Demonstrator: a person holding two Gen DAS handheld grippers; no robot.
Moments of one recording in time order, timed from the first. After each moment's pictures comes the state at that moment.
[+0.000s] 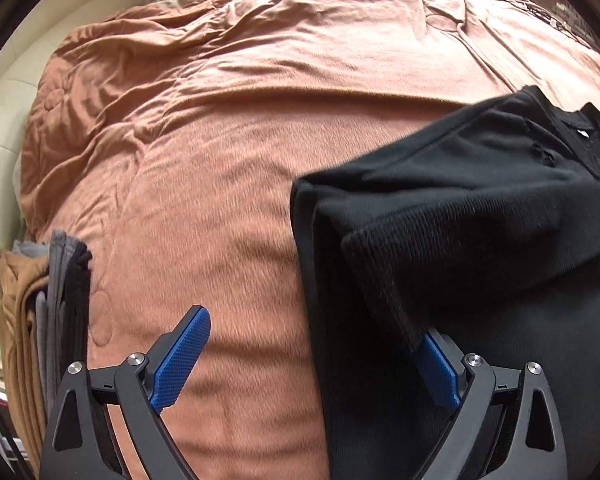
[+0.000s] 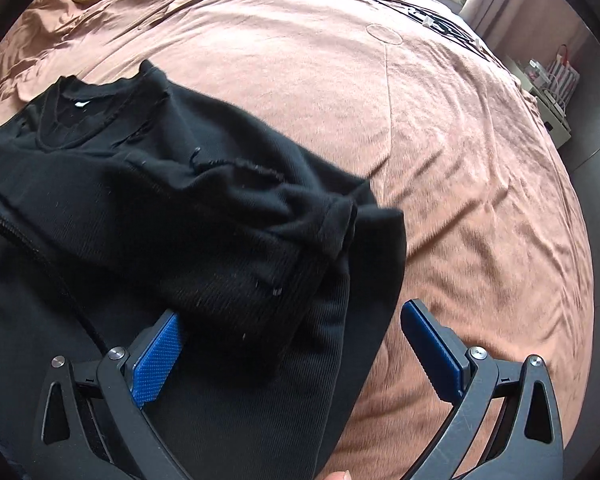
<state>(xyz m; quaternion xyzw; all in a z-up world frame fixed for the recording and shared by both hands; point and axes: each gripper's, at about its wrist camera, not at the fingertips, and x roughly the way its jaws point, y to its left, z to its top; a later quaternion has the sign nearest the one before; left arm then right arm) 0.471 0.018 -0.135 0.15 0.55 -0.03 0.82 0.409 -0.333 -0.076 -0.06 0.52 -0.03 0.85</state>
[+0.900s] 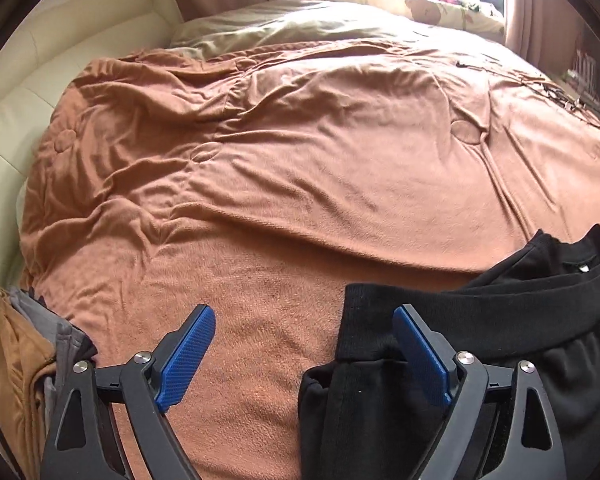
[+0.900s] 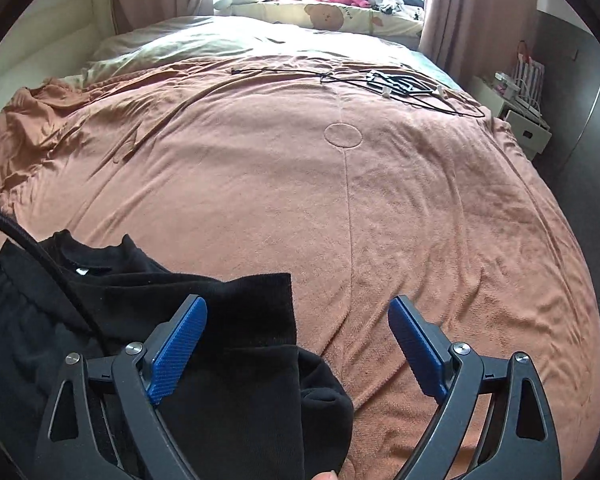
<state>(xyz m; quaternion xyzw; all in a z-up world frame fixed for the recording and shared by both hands) 0.534 0.012 -0.086 0.08 0.46 -0.03 0.88 0.441 -0.373 -0.031 0.02 0.41 -0.04 0.91</state>
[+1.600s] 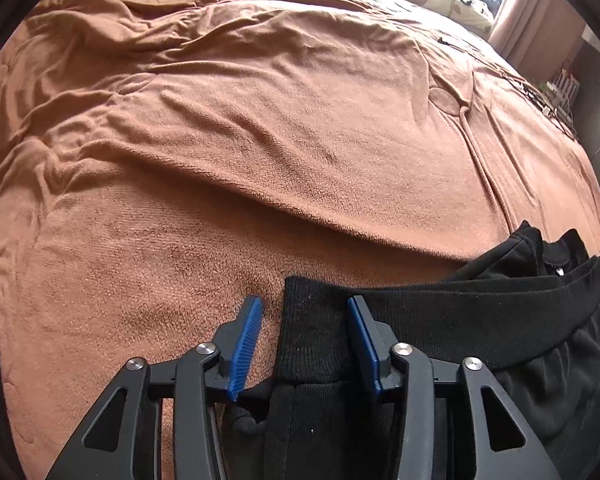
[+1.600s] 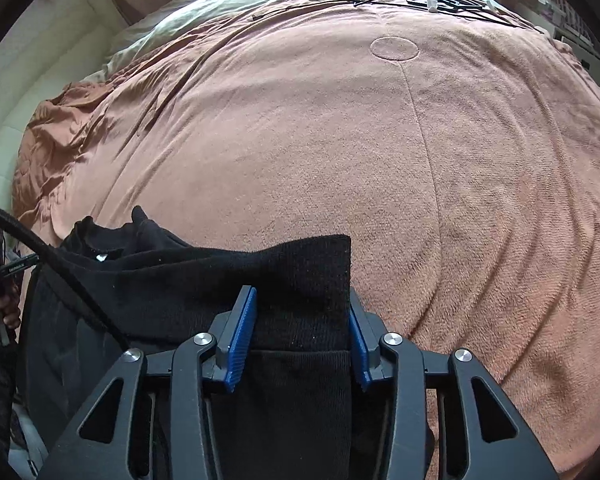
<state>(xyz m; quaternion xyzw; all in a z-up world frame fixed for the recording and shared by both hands) 0.567 0.008 -0.144 -0.01 0.54 -0.12 0.83 0.511 -0.414 -0.089 0.13 0.48 0.07 0.87</state>
